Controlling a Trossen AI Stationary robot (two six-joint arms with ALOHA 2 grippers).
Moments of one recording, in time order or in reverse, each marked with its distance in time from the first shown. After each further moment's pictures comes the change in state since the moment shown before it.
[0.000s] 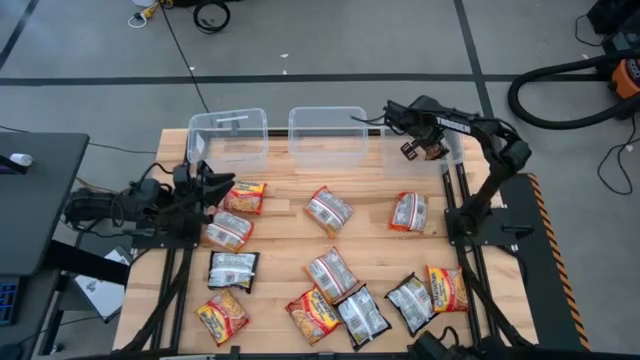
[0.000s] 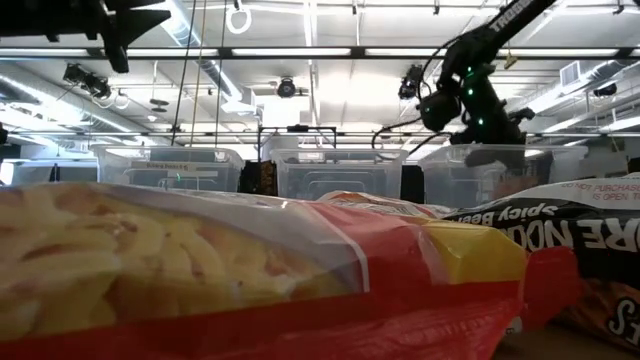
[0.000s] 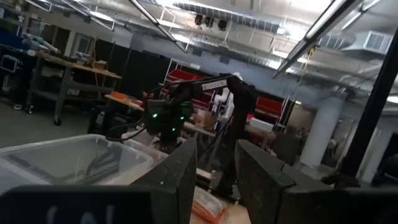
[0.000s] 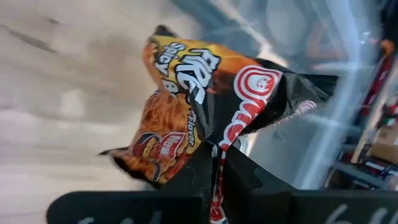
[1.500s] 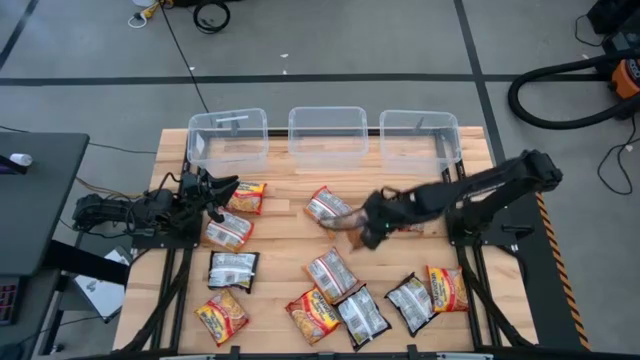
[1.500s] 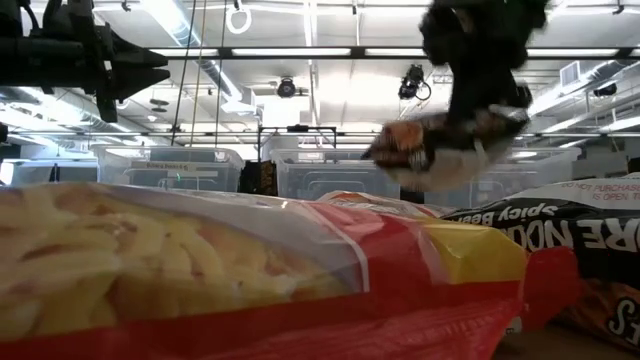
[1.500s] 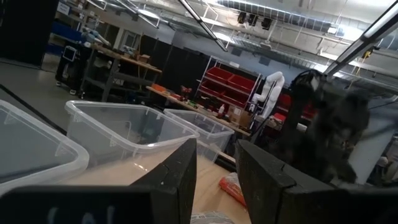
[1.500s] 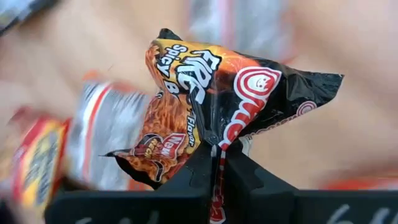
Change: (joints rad) left arm 0.002 -0.180 -0.232 0.007 -0.177 -0.058; right arm 1.032 -0.299 -0.173 0.548 -0.385 0.573
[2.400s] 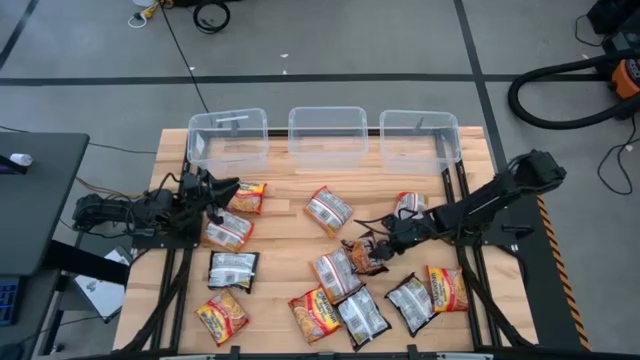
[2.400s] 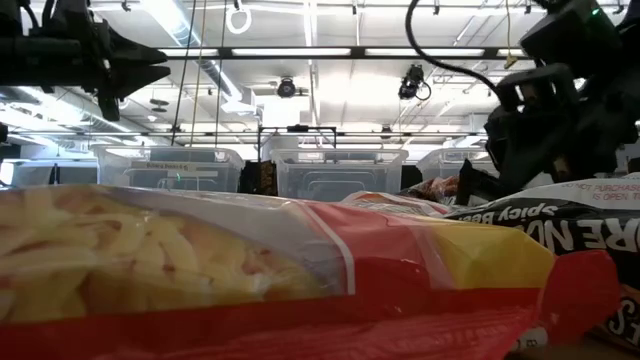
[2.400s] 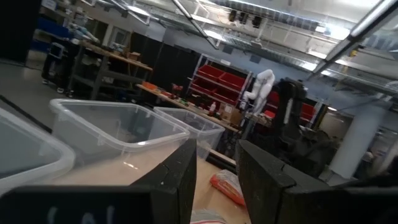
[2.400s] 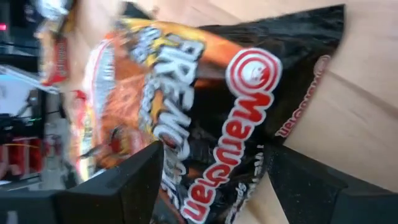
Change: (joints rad) left arm 0.000 0.000 0.000 0.002 0.033 -0.008; right arm 0.091 -0.017 -0.755 1.098 -0.208 0.400
